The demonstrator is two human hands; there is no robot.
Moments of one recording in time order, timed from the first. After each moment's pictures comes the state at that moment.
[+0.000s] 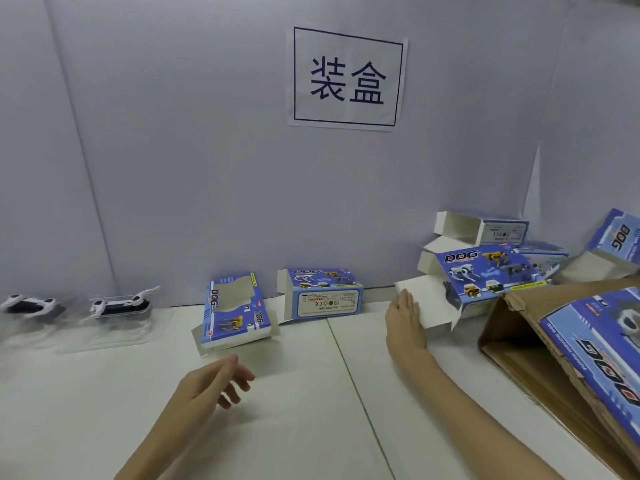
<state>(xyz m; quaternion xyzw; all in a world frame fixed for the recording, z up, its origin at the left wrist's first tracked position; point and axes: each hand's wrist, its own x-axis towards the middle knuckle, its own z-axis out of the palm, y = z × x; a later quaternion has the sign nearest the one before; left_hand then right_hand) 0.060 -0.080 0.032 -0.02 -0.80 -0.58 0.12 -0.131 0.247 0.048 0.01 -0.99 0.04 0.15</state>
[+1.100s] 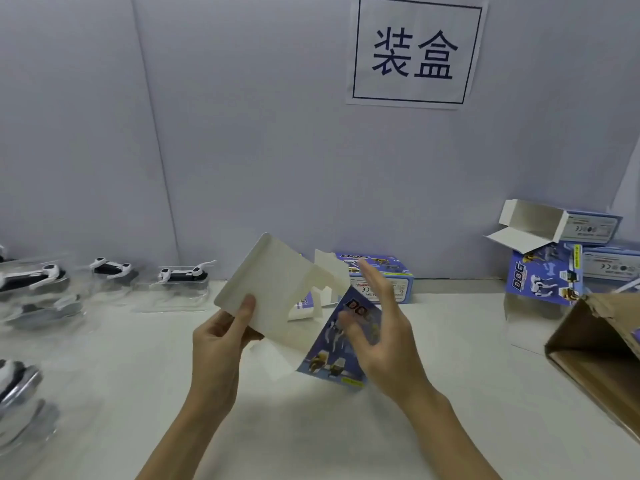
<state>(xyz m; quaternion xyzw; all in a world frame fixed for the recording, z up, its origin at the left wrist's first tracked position) 0.078 -0.074 0.071 0.04 -0.55 -0.77 0.33 0.010 0.149 0.078 0.37 -0.69 0.57 0.23</state>
